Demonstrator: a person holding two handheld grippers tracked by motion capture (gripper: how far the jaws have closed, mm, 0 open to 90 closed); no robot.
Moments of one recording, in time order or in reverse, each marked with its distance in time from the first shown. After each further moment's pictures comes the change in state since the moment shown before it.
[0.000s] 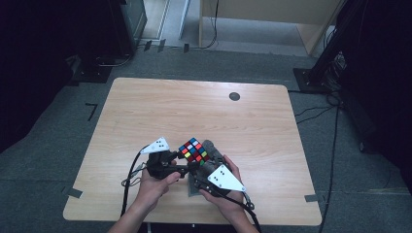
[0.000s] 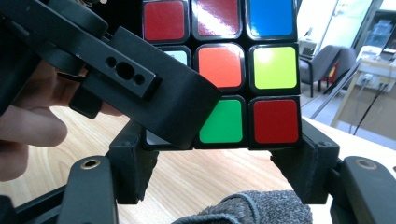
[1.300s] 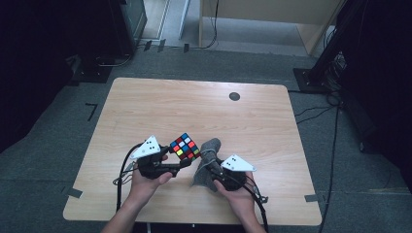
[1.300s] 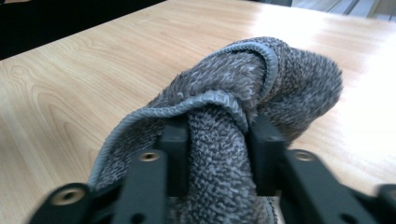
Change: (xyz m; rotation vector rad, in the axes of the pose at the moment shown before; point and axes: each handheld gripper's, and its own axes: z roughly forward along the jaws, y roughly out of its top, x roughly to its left) left arm 0.005 0.003 -0.022 -0.075 0.070 0.182; right arm -0.044 -0.020 -0.004 0.316 0.041 0.214
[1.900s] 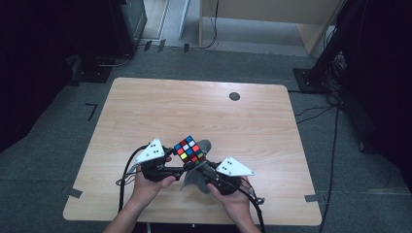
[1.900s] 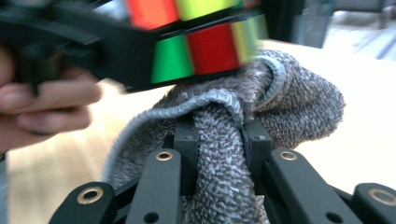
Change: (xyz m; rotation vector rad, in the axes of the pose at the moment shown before) left arm -0.011 -0.001 0.007 0.002 -0.022 0.059; right arm 0.030 0.020 -0.010 -0.111 0.145 -0.029
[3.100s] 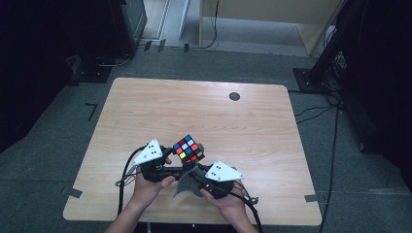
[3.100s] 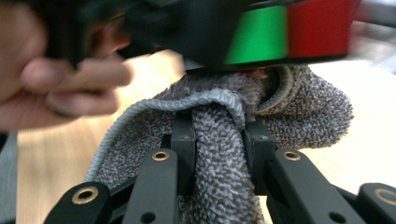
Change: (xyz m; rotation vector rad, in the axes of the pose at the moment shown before) left arm 0.000 -0.002 -0.004 -0.058 0.007 -0.001; right arm 0.018 0.001 0.011 0.037 0.044 -0.127
